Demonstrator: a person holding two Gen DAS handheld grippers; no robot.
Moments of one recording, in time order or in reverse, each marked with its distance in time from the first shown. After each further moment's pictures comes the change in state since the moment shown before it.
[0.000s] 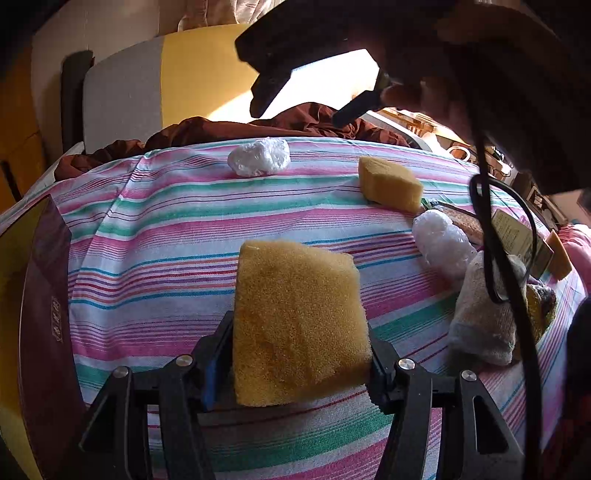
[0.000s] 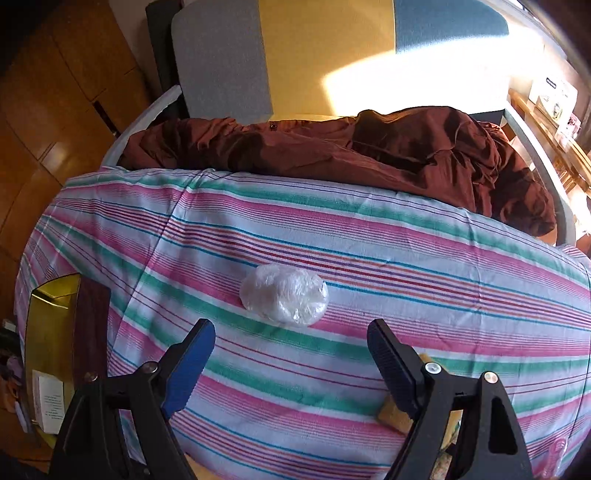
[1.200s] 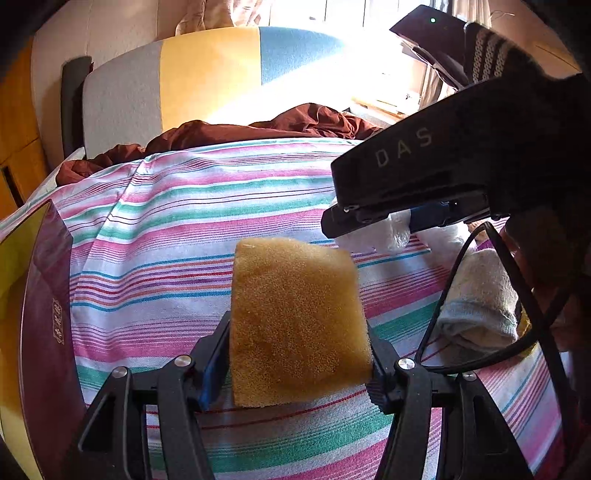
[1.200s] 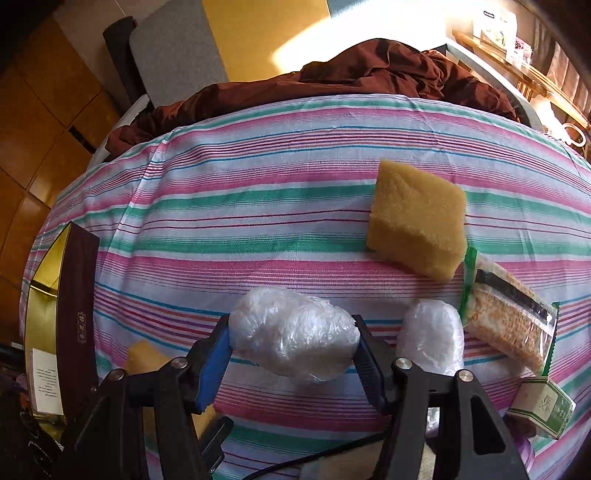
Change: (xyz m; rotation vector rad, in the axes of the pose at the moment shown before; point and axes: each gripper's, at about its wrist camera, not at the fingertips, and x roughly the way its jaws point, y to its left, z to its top) left arm -0.004 -0.006 -0.002 0.021 -0.007 0.022; right arm -0.022 -0.025 -0.130 0.199 -0.007 0.010
